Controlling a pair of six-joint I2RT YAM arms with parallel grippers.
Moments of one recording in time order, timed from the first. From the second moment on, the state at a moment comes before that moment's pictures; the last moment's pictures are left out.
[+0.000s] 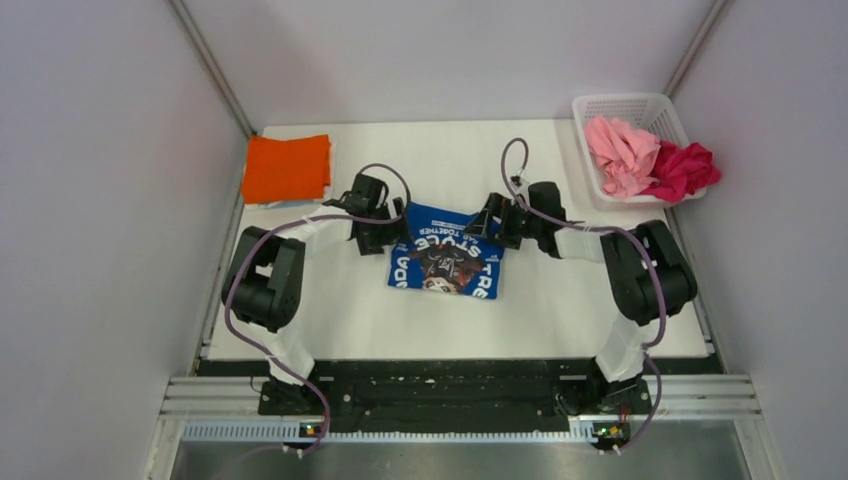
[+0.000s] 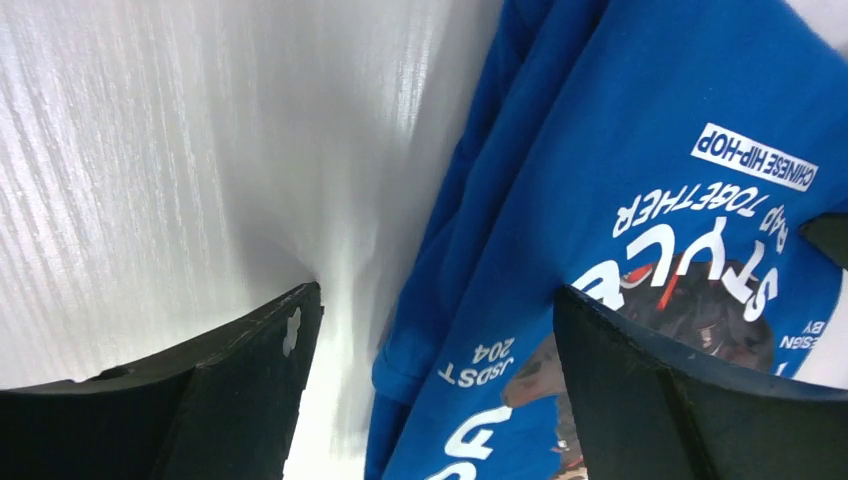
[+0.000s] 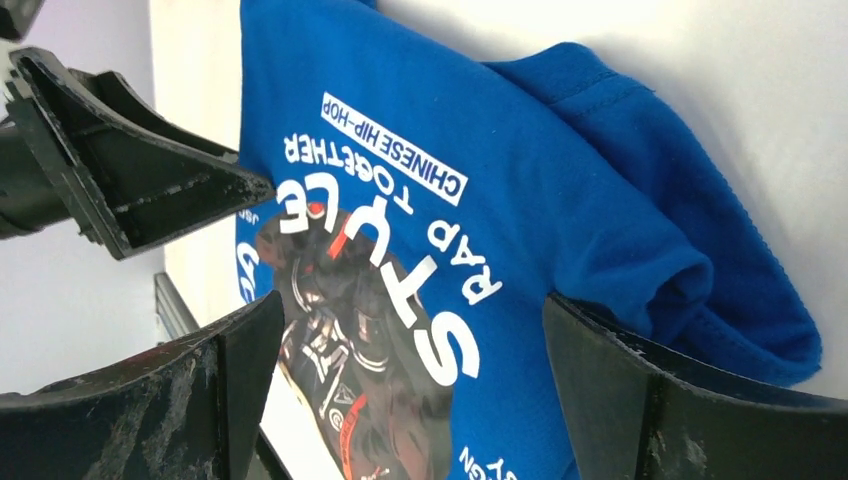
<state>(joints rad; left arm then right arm) -0.35 1.77 1.11 -0.34 0.13 -0.61 0.32 1.80 0.86 0.33 -0.57 0.66</state>
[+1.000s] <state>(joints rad) -0.65 2.03 1.42 -0.40 -0.33 -0.58 0.32 0.78 0.70 -0.17 -0.15 0.56</state>
